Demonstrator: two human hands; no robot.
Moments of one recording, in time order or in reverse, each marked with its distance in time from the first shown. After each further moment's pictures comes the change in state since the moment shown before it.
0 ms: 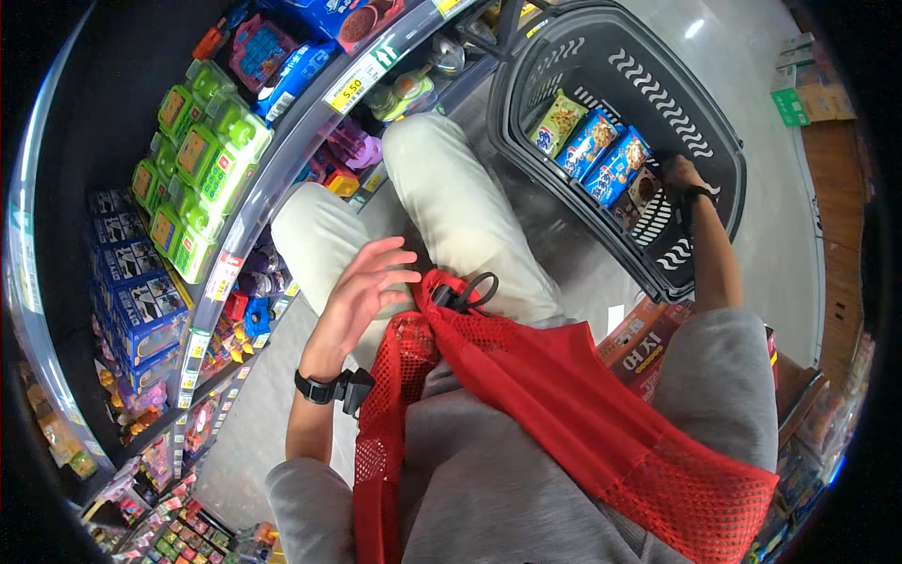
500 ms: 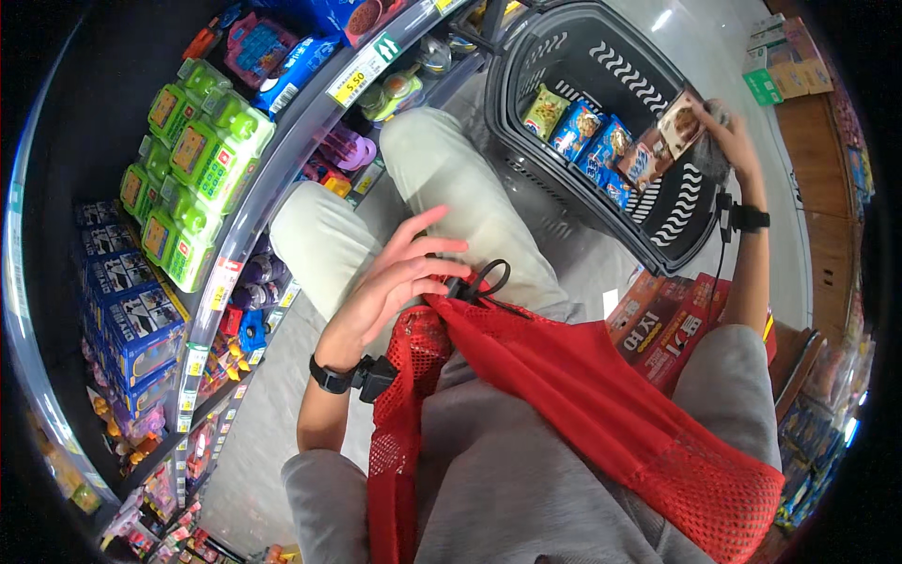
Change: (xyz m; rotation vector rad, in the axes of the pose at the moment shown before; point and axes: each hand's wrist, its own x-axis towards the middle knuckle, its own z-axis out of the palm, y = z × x) left_hand 0.000 0.022 0.021 0.073 -0.294 0.039; right_hand -0.051 -0.111 -0.264 0.856 0.284 0.373
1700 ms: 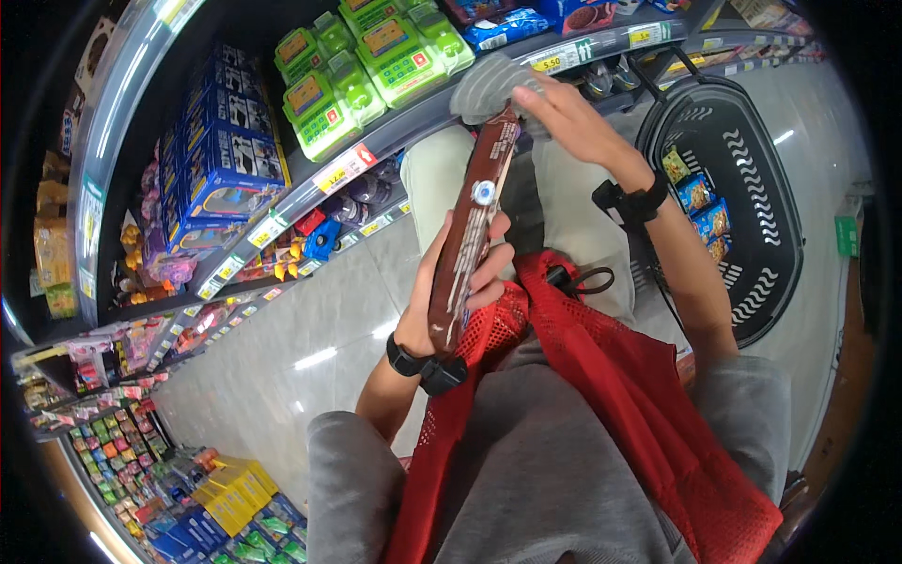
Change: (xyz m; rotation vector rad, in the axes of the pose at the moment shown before) left_hand -0.074 -0.036 0.011 -0.895 -0.008 0.584; right_hand -0.024 -0.315 0.342 0.293 -0.398 -1.066
